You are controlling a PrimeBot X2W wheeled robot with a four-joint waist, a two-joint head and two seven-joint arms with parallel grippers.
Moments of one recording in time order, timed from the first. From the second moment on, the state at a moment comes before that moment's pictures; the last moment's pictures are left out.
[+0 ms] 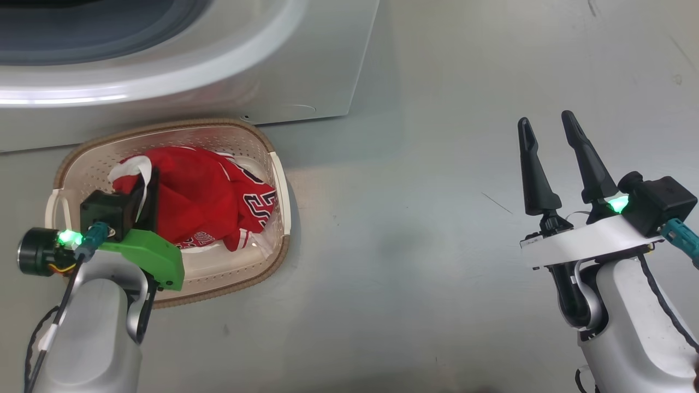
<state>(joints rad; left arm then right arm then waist) -0.43 0.13 -0.12 0.49 -0.15 -0.08 -0.14 -0.28 -0.17 0.27 0.09 0.50 0.12 -0.25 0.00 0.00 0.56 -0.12</state>
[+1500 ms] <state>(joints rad) -0.60 0.08 -0.09 1.00 -0.21 -0.08 -0.16 -0.30 -0.19 0.28 0.08 0.47 0.12 -0.25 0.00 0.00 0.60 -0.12</state>
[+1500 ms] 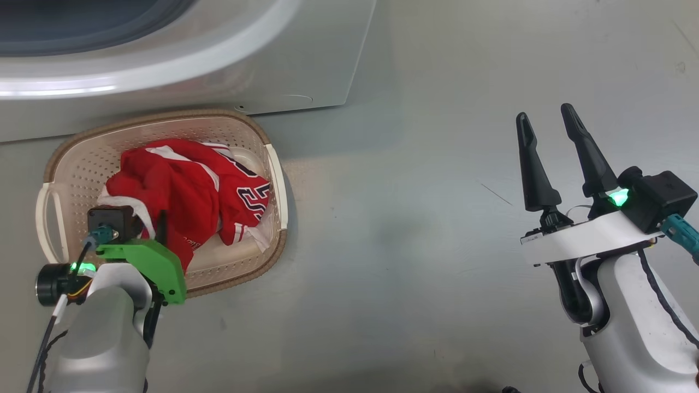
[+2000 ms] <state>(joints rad) -0.63 0.08 -0.13 1.02 -0.19 -0.09 -0.23 -0.30 -0.19 0.27 0.11 0.47 0.12 -0.25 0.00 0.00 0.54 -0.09</state>
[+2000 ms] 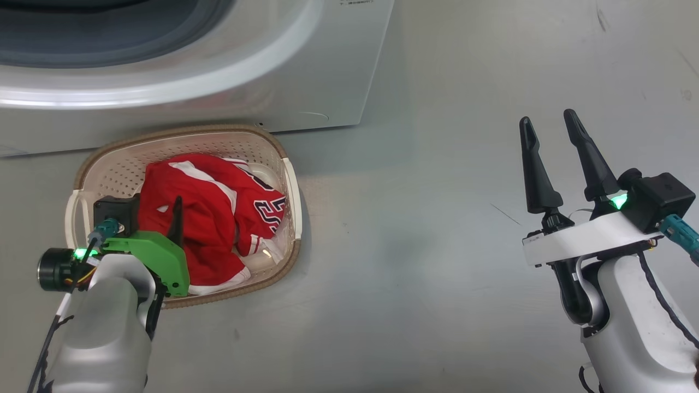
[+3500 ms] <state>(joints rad) -0.37 0.05 -0.07 0.40 -0.20 -0.09 -0.25 -0.19 -0.18 0.23 0.15 0.49 0.12 -0.25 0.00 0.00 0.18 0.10</state>
